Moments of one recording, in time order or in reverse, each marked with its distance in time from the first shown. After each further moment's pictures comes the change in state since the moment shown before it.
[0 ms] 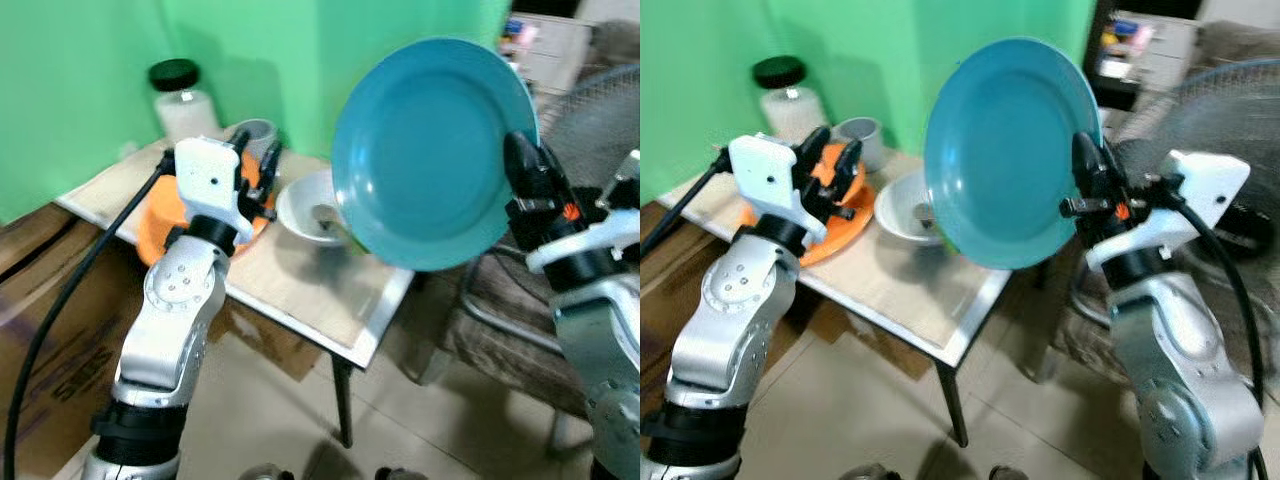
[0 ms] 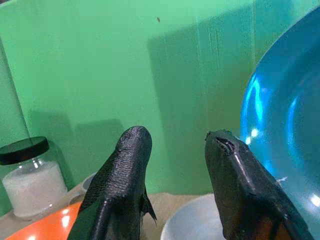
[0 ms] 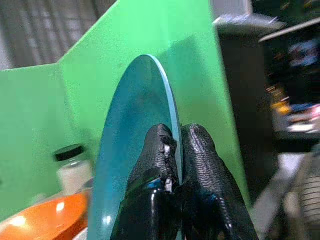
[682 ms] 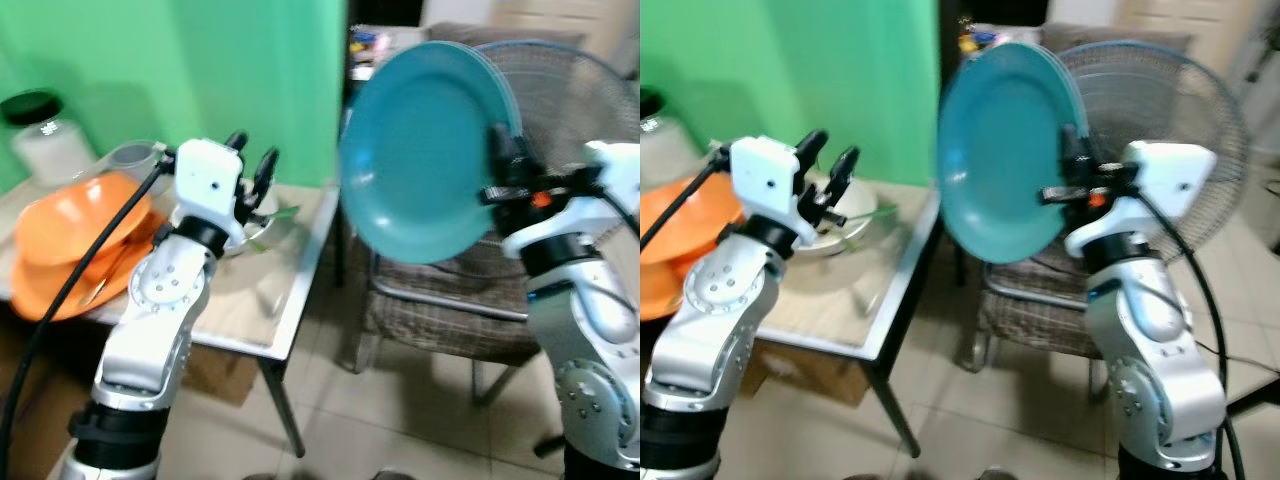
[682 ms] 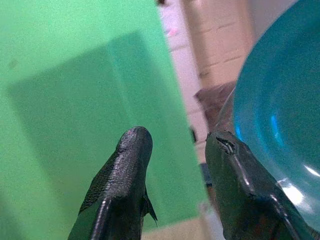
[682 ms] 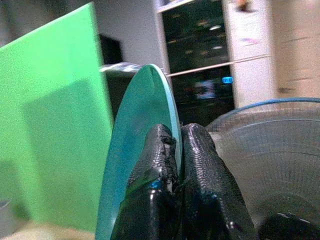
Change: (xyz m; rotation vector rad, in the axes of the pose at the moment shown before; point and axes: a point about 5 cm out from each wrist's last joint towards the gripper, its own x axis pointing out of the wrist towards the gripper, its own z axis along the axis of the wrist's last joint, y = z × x) left arm 0.000 0.008 0.011 0.127 -0.001 -0.089; right arm 0.012 0.005 -0.009 -0.024 -0.015 -0.050
